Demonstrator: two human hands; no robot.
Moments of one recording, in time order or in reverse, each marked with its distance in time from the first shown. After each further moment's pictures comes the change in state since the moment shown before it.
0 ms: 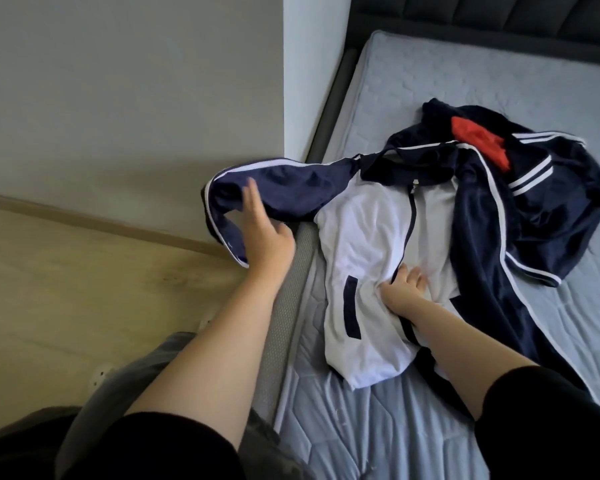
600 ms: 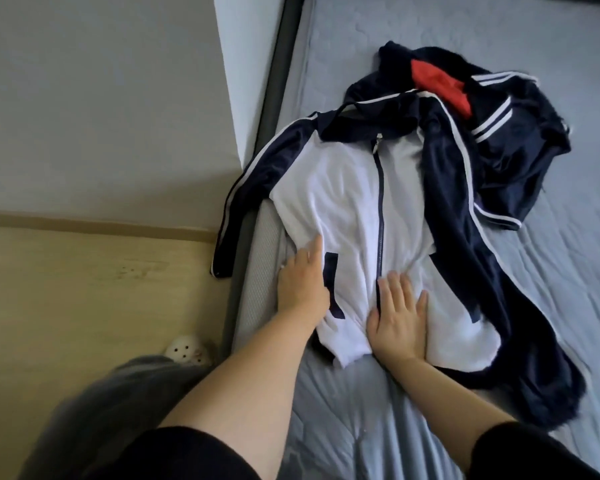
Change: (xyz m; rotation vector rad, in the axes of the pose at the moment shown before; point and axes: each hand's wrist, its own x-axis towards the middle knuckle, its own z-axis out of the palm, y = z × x) left_hand -0.101 -0.042 0.064 0.719 -0.689 0.195; right_hand -0.089 0.072 0.057 -0.205 0.450 -0.314
